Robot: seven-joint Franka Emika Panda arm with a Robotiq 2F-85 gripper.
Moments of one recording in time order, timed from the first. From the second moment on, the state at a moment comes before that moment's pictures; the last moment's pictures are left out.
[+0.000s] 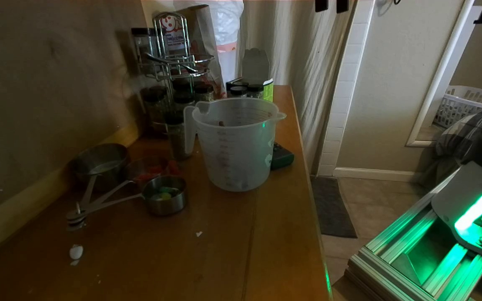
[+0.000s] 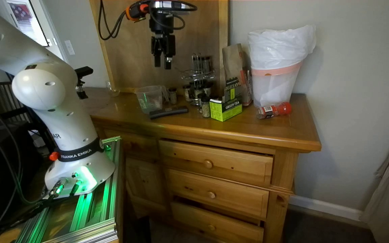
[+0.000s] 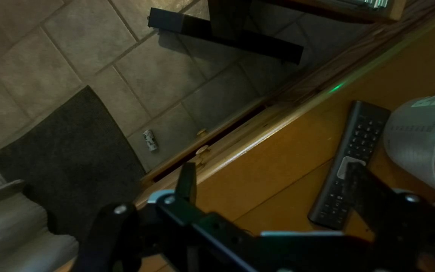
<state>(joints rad) 0.11 -0.58 0.08 -2.48 0.01 1.73 -0.04</state>
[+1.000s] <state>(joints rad) 0.04 -0.47 -0.27 -2.34 0.15 2.10 -0.35</state>
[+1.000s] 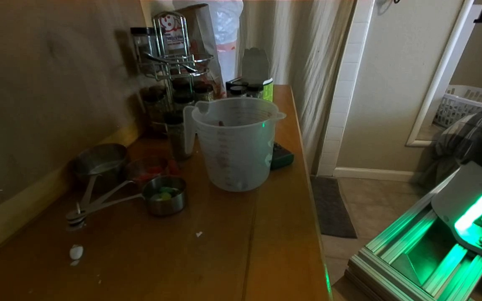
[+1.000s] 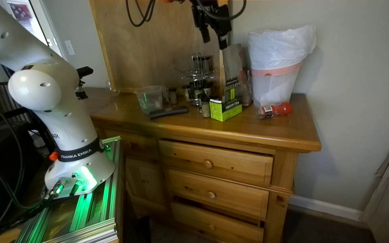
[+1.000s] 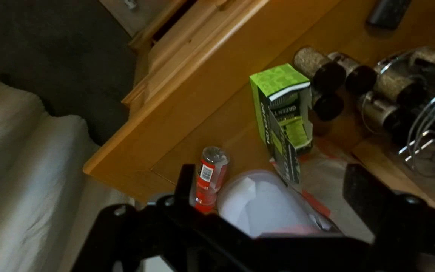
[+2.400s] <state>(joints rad) -0.01 0.11 -0.25 -1.91 0.24 2.07 -0.39</state>
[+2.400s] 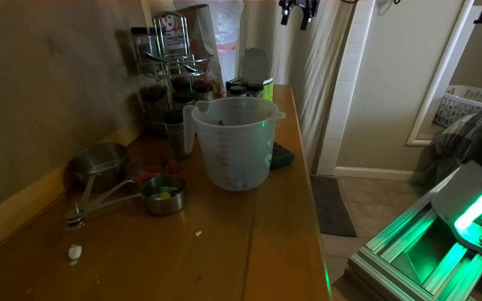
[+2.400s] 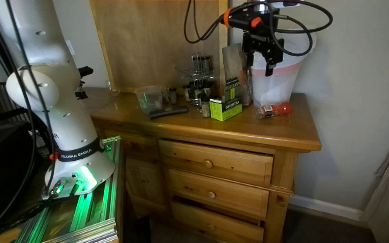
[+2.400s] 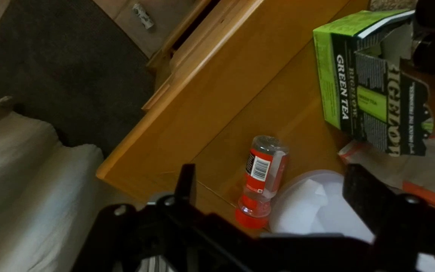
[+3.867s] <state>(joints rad) -0.11 0.66 -0.05 -1.38 0.23 1.99 -0.29</state>
